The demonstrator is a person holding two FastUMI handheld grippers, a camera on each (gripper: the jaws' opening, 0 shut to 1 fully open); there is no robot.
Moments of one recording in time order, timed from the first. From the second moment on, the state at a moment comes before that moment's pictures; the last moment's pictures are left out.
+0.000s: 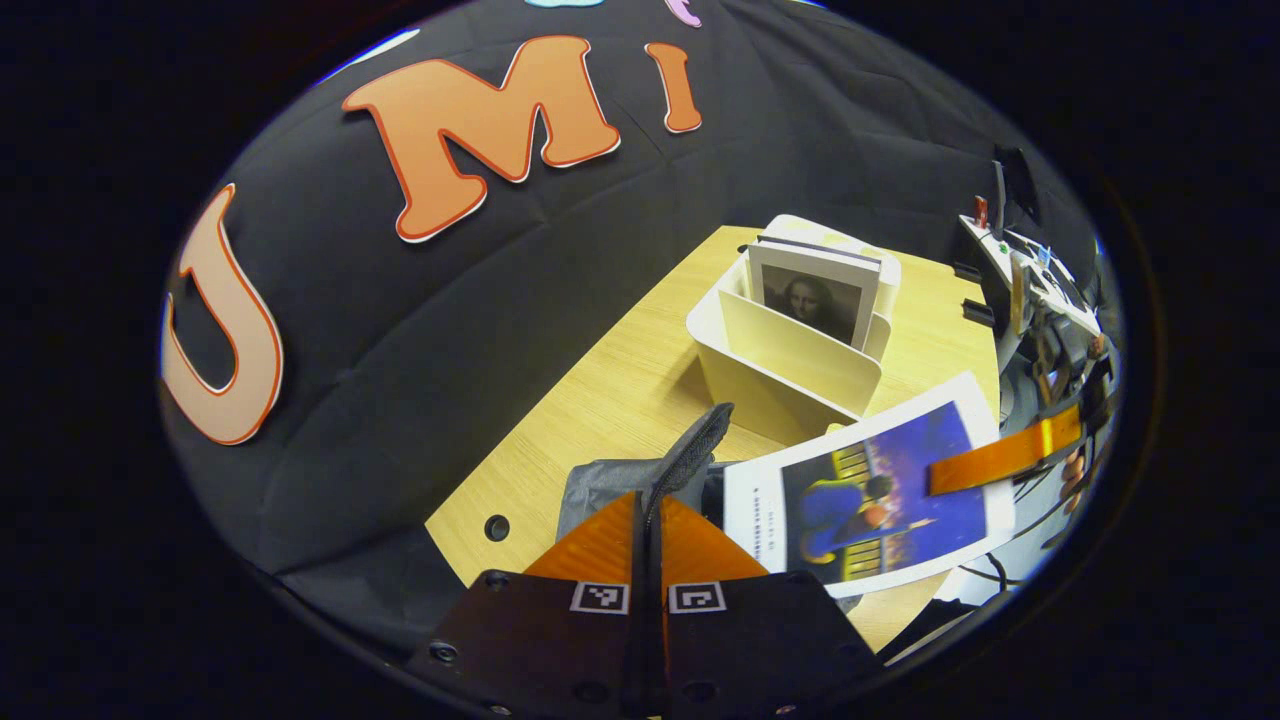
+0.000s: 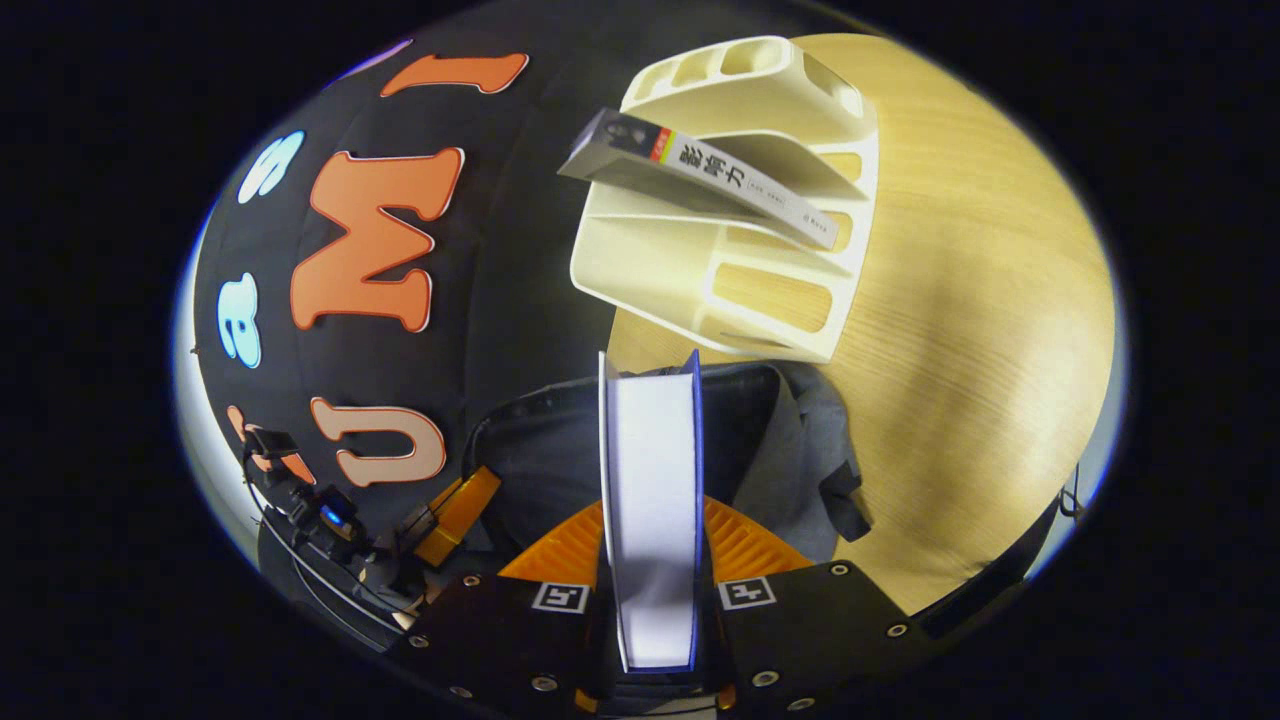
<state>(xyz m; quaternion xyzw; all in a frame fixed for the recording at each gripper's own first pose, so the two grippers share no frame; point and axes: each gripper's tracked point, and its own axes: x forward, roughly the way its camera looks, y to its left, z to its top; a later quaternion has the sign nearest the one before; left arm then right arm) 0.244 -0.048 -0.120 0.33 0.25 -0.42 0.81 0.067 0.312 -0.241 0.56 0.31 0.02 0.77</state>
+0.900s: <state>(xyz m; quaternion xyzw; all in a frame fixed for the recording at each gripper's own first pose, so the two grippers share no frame) 0.226 -0.061 -0.113 0.35 0.23 -0.42 0.81 0.159 0.382 -0.300 0.58 0.31 -0.03 0.75</state>
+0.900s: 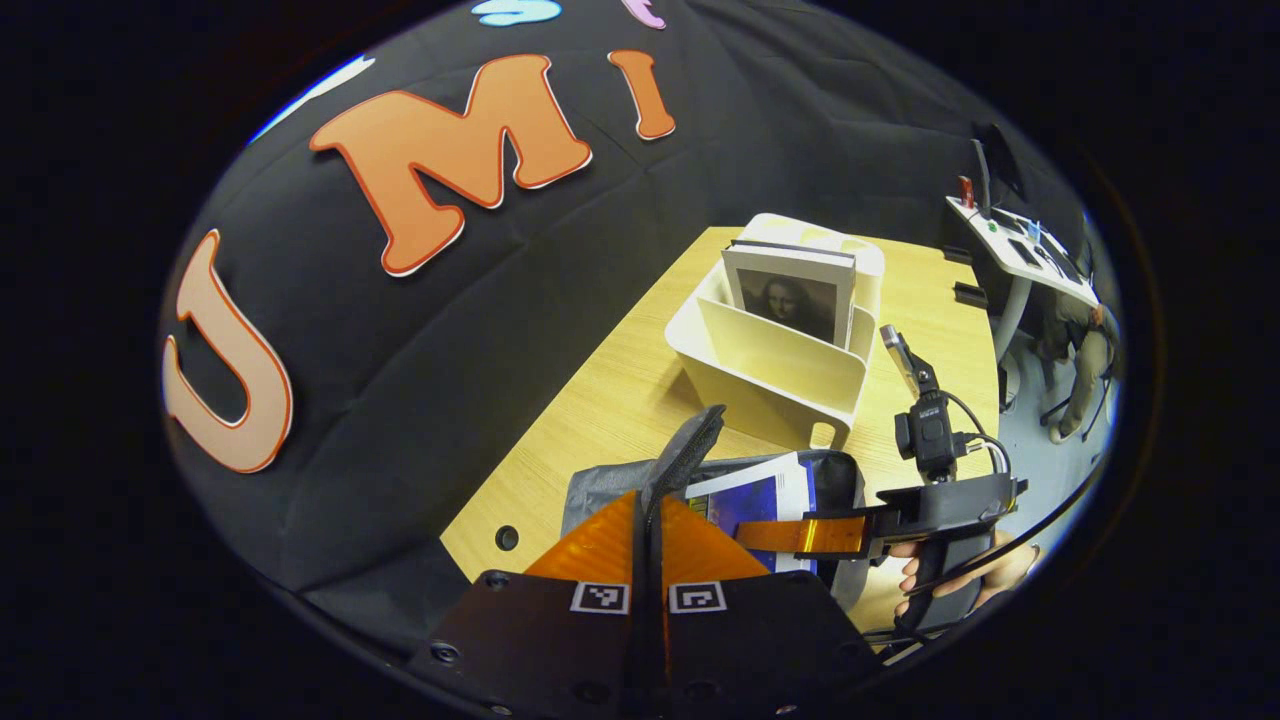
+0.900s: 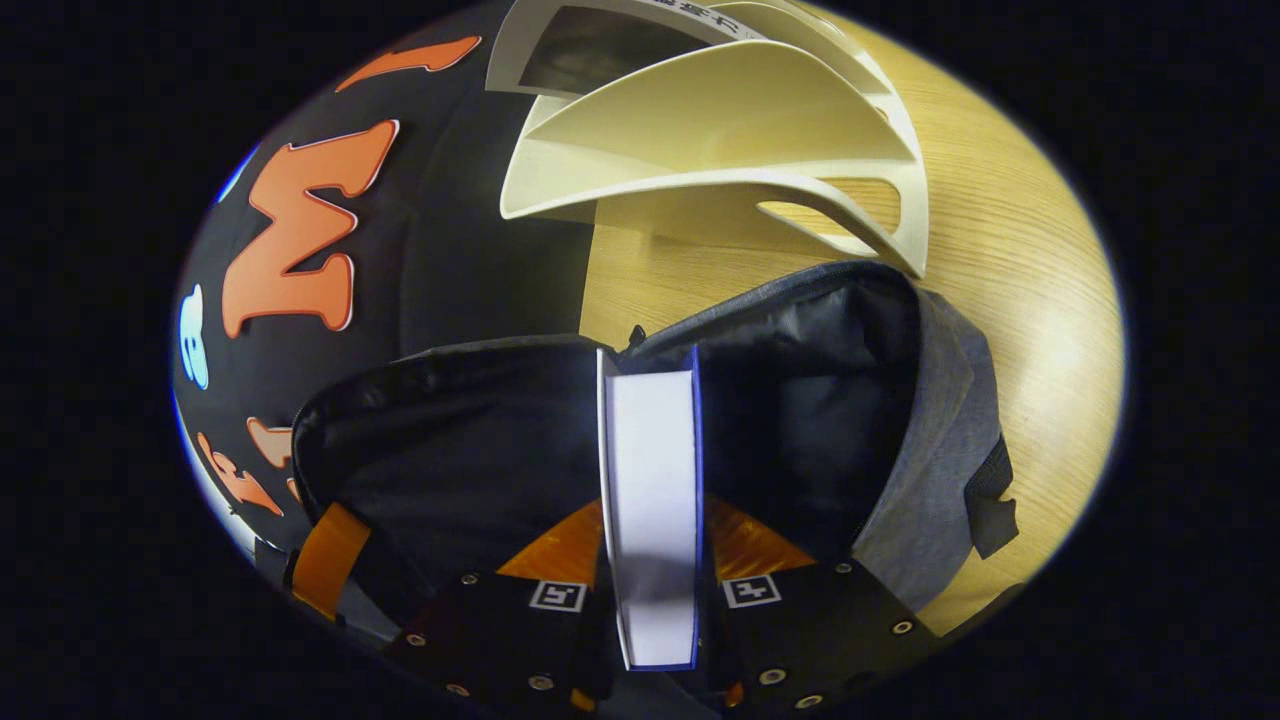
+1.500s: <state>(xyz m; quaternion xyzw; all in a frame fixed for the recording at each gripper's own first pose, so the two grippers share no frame) 0.240 -0.054 -0.116 0.34 0.25 -0.42 0.81 0.139 0.381 -0.286 0.53 0.39 -0.06 0.75</state>
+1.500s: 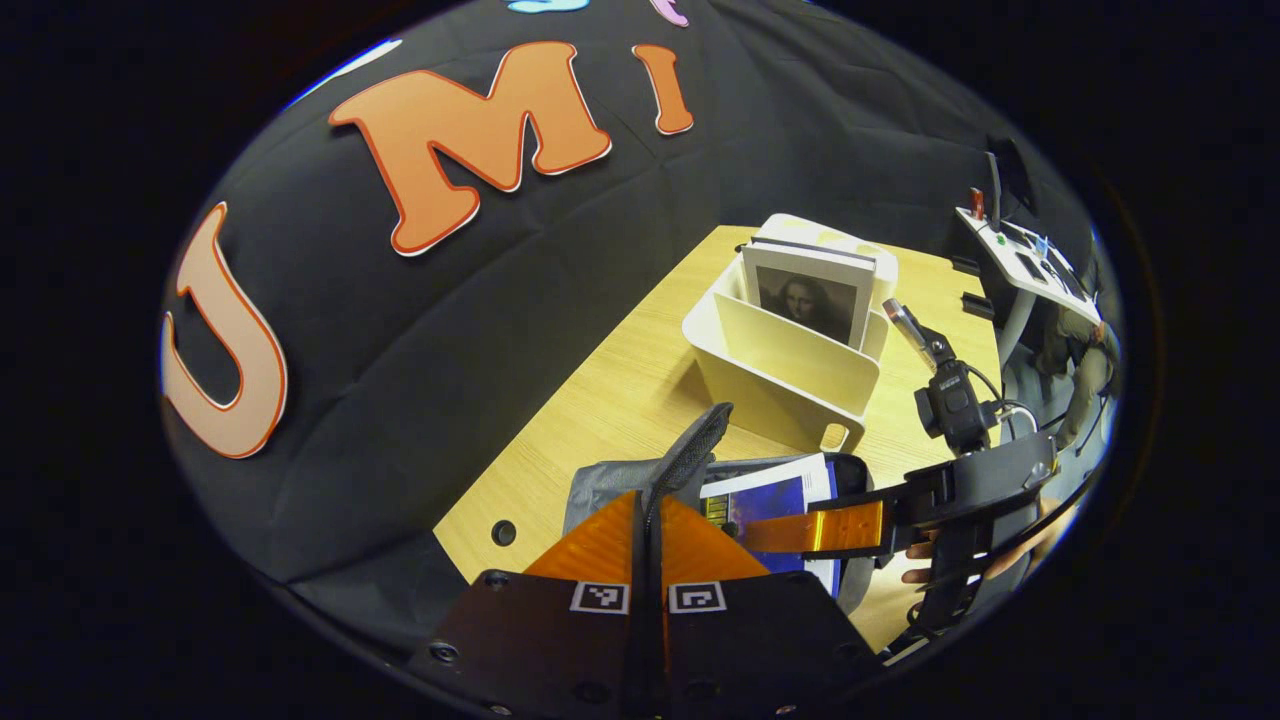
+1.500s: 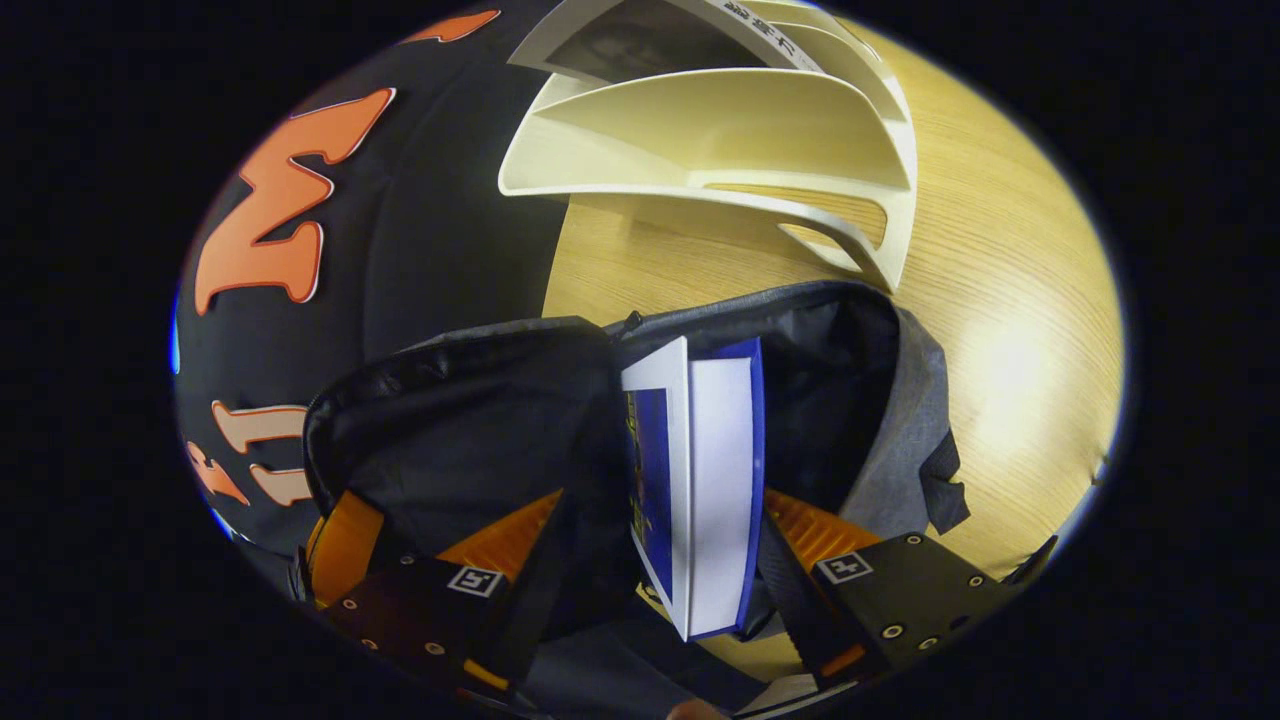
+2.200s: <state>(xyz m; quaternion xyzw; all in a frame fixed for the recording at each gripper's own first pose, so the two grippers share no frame) 0.245 -0.049 -0.121 0.31 0.26 -0.43 0.81 0.091 0.325 -0.230 0.52 0.36 -0.07 0.77</state>
